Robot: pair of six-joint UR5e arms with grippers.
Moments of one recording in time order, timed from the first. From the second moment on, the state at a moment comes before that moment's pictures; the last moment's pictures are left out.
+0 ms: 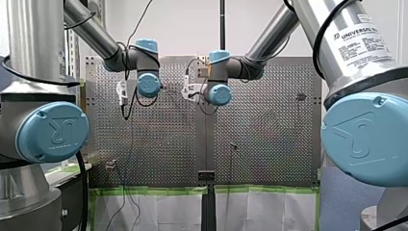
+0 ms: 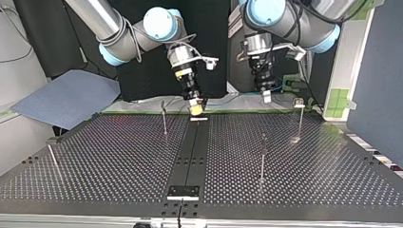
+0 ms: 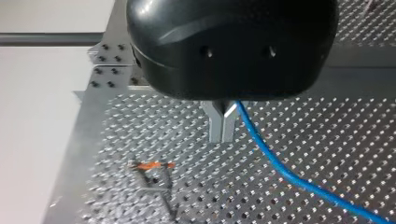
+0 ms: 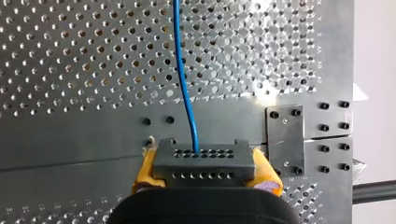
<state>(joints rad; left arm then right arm) -0.43 -1.55 -2.10 -2.56 -2.20 -1.57 2.39 -1.16 1.65 -0.64 1.68 1.60</state>
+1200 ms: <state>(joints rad) -0.36 -1.58 -2.01 -2.58 -2.13 -1.58 2.37 -1.09 1.50 -0.55 1.68 1.66</state>
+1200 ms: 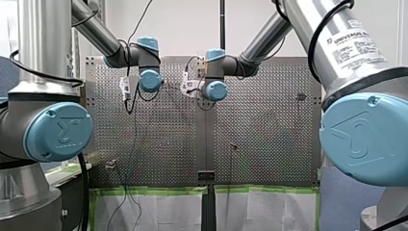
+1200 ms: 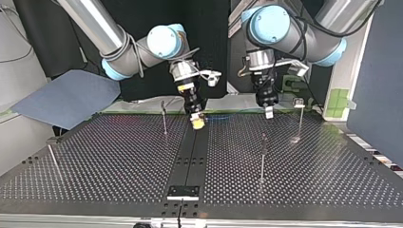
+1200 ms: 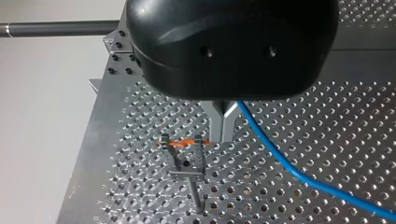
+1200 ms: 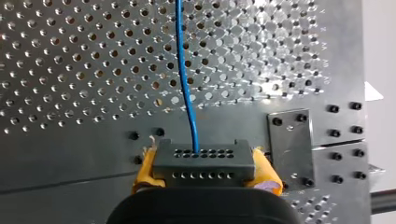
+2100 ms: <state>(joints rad) -0.30 -1.61 -1.95 -2.57 -2.04 -1.60 2.38 -1.04 1.36 -0.48 1.65 1.67</state>
